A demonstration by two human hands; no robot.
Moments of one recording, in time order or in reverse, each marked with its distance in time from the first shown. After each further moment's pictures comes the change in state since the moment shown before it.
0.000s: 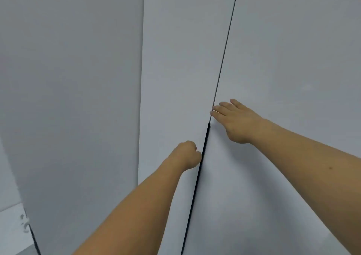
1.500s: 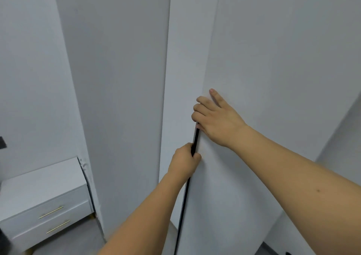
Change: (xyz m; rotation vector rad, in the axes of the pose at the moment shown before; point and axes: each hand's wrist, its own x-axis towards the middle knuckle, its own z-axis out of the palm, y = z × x) left_hand -0.205 -0.008 0.075 -0.314 0.304 -0.097; right_hand -0.153 -0.113 -0.067 0.072 0.380 -0.237
